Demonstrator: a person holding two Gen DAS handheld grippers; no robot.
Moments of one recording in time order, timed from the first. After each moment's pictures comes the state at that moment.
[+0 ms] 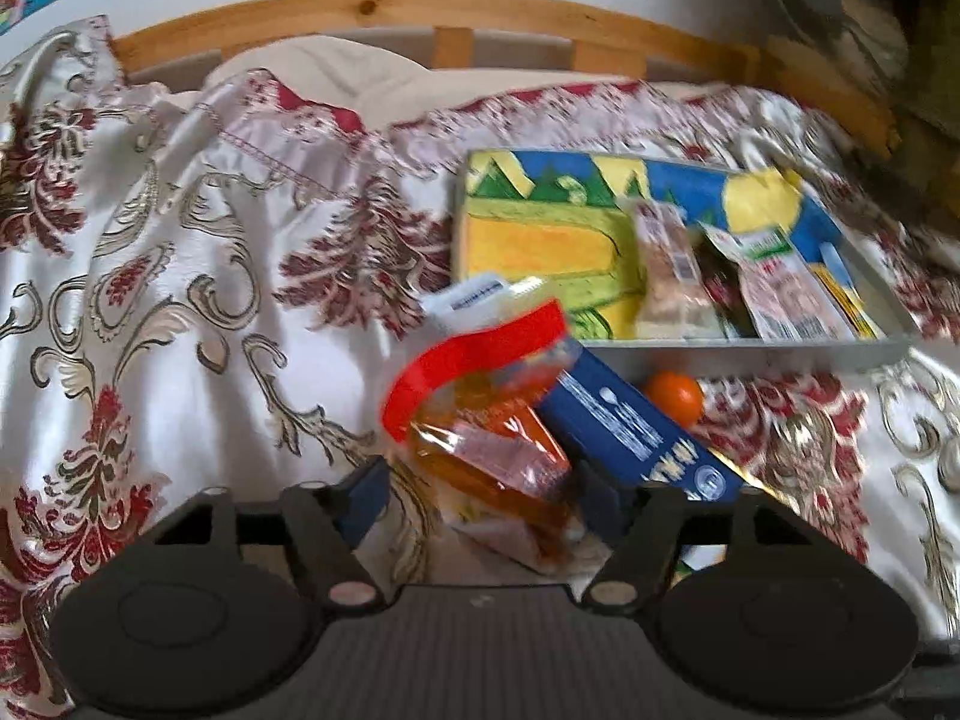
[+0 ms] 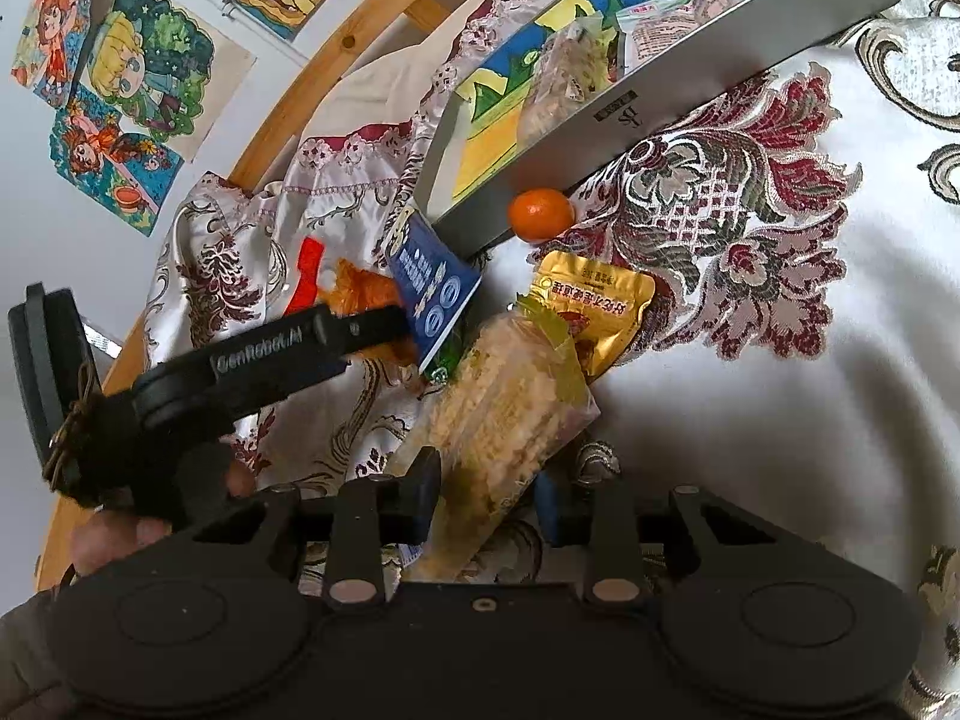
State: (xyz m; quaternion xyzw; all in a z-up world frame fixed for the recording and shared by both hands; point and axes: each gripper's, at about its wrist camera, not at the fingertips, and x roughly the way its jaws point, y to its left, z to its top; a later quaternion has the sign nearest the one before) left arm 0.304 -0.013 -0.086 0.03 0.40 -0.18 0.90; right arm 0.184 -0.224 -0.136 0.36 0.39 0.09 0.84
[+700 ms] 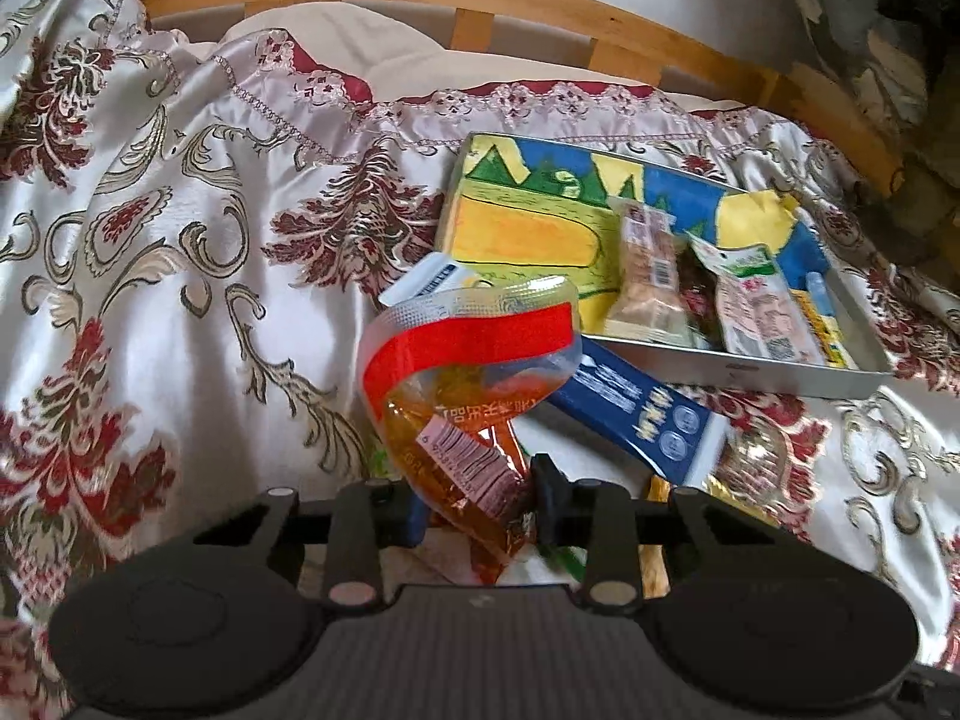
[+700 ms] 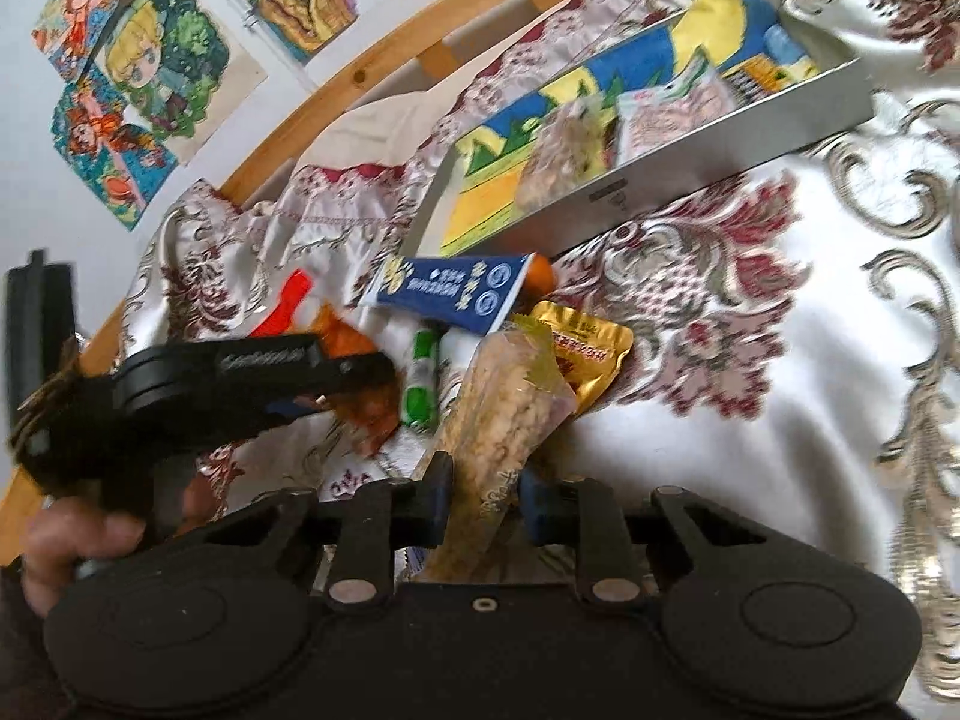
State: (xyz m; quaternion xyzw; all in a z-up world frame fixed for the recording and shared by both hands) left arm 0.288 -0.016 -0.078 -0.02 0.43 -0.18 0.89; right arm 0.165 -0.223 -0.111 0.30 0.36 0.04 0.88
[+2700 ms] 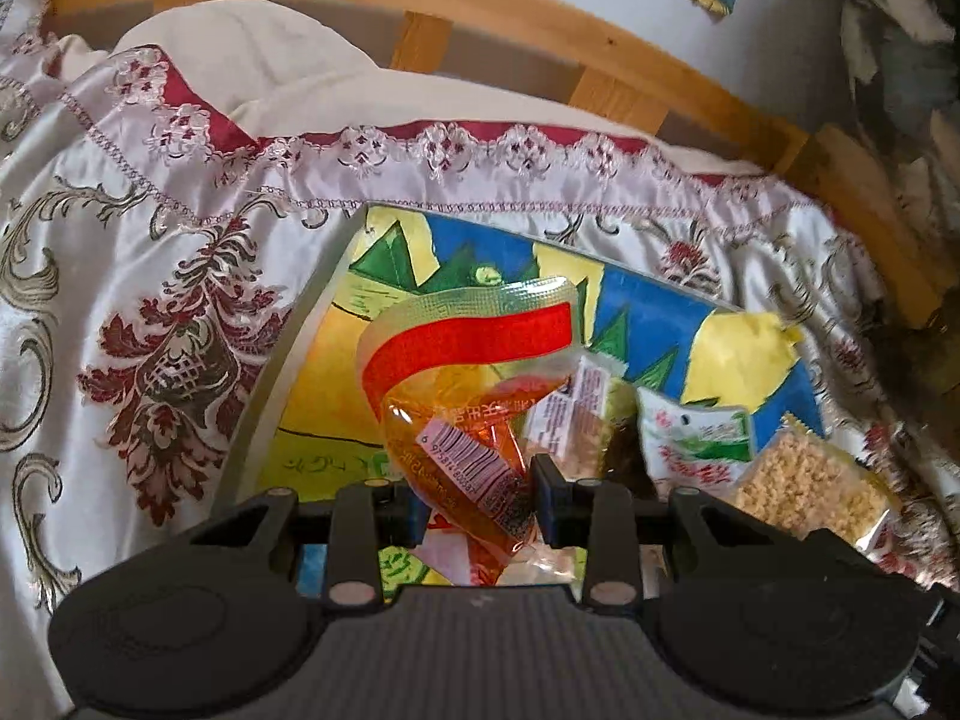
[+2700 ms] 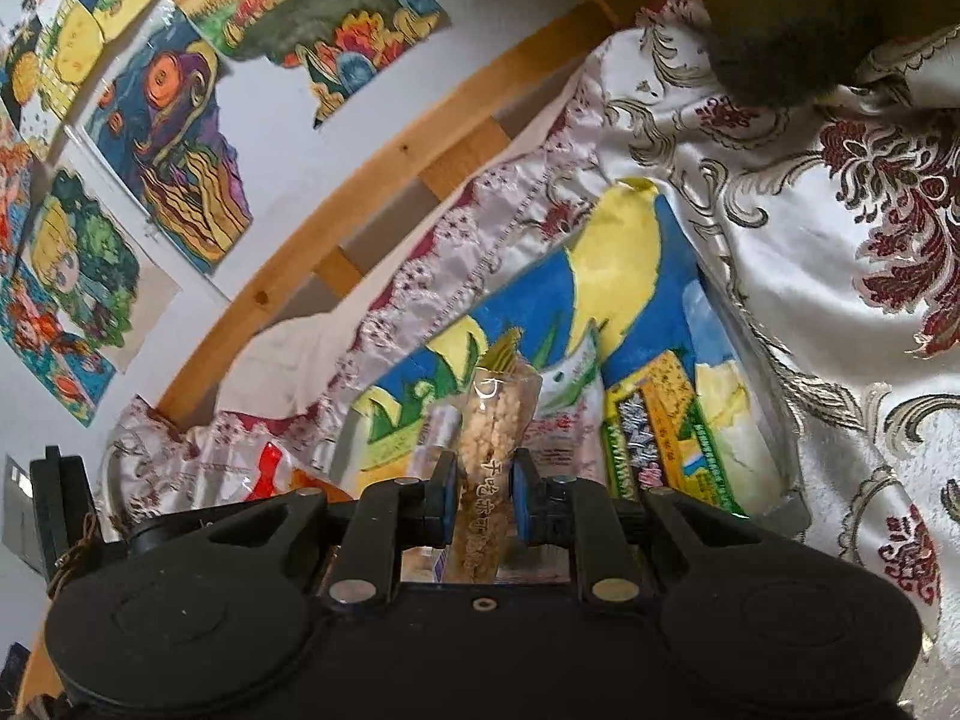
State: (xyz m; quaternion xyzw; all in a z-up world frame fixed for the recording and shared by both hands) left arm 0.412 -0.120 -0.067 -0.08 0.44 -0.18 0.87; right arm 0.283 -0.380 -0.072 0.35 0.27 -0.02 0.90
